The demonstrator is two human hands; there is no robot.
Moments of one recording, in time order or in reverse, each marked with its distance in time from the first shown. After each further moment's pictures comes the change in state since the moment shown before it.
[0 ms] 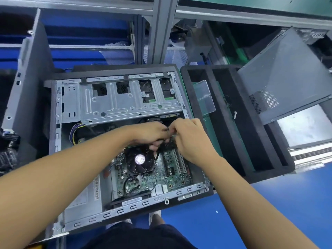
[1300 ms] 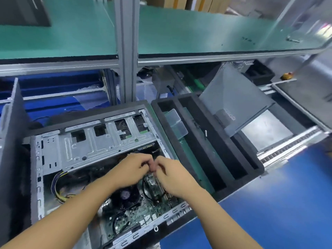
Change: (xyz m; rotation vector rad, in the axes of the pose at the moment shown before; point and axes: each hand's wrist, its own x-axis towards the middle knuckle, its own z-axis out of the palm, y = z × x) left_hand -0.024 0.018 0.026 0.540 0.365 0.260; right_hand -0.030 -0.033 -0.024 0.382 -0.126 0.421
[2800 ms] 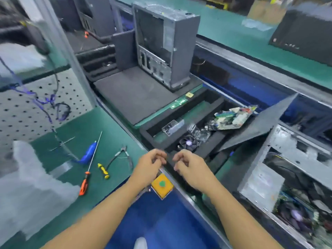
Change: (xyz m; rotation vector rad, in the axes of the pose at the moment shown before) left_hand -0.487 -0.062 0.111 -0.606 1.382 -0.857; right_hand -0.137 -0.246 0.285 0.002 -0.780 -0.695
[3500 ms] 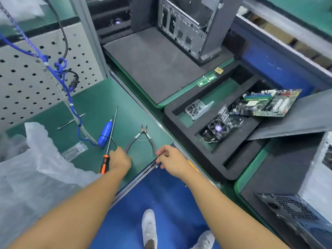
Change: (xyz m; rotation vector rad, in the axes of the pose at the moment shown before) left_hand 0.061 -0.206 -0.126 0.558 0.241 -0.612; right_hand 0.097 -0.010 0.180 0.104 -0.241 0.343
